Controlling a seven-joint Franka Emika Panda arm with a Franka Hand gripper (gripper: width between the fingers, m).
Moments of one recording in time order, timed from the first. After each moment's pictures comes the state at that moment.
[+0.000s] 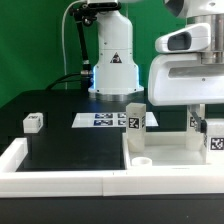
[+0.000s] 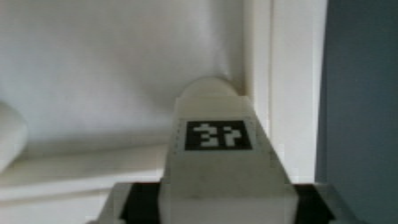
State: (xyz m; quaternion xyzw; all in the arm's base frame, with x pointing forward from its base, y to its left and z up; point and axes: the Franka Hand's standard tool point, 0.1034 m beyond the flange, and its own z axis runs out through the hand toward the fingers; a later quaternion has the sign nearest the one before) arm 0.621 0.119 0.076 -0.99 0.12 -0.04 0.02
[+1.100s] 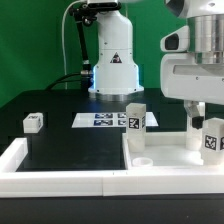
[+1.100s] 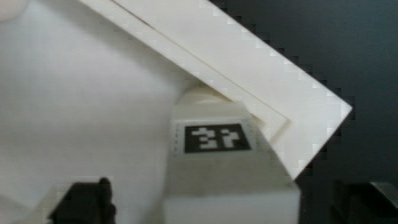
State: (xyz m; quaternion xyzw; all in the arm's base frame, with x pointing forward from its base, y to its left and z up) arm 0.620 0.120 0.075 -0.89 0.44 -0.03 0.03
